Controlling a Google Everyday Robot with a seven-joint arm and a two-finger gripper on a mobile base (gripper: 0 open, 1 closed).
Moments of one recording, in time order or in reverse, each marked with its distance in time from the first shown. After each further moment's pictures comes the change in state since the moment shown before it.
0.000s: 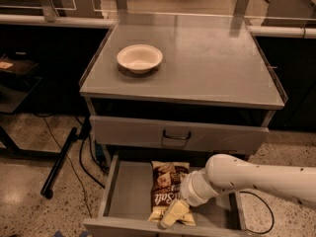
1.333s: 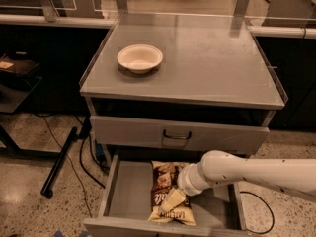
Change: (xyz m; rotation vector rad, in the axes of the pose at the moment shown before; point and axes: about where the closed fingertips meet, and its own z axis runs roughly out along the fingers) arm -0.007 -0.053 0.033 0.070 -0.036 -0.012
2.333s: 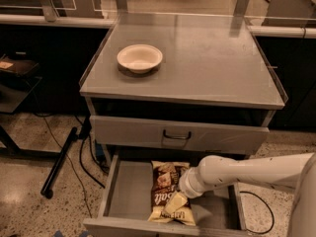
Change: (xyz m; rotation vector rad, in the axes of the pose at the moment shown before) arm 0.031 -0.017 0.027 0.034 0.066 -0.019
